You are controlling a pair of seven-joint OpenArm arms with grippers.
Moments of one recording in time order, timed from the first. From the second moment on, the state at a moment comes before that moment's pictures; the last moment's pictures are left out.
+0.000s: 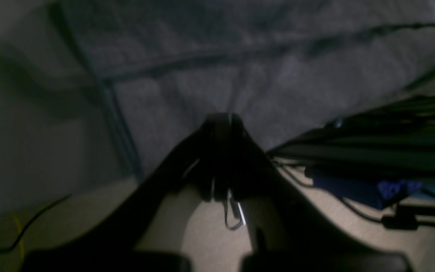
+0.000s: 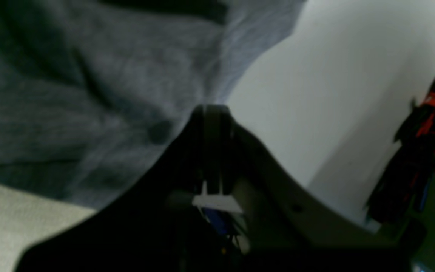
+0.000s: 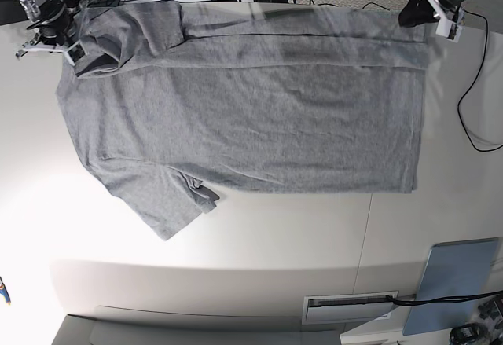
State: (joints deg) left arm 43.7 -23.8 -25.6 84.9 -32.1 -44.3 23.7; right arm -46.1 34.1 17.2 108.9 -9.0 16.8 -33.7
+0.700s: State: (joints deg) left arm 34.9 -27.8 -38.0 92.8 -39.9 -36.8 33.2; right arm -27.8 33.9 17.8 108.8 2.3 17.1 -33.5
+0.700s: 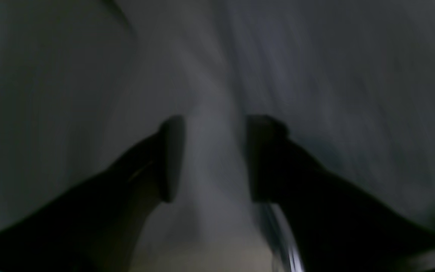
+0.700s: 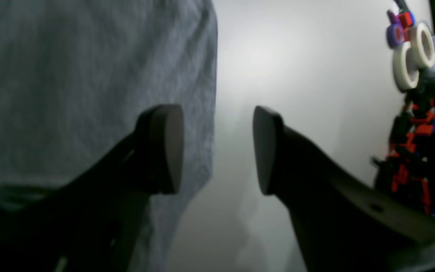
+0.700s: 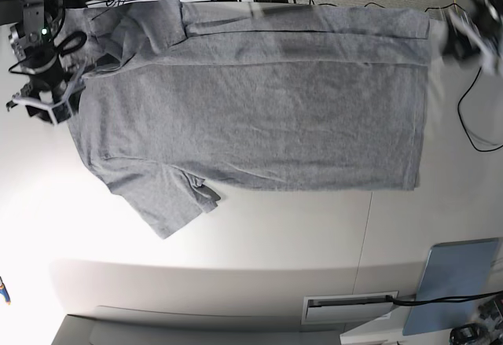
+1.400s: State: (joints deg) left arm -13.2 -28.1 -9.6 58.9 -32.8 -29.1 37.7; right arm -20.2 33.5 17.7 108.8 13.5 17.1 -45.6
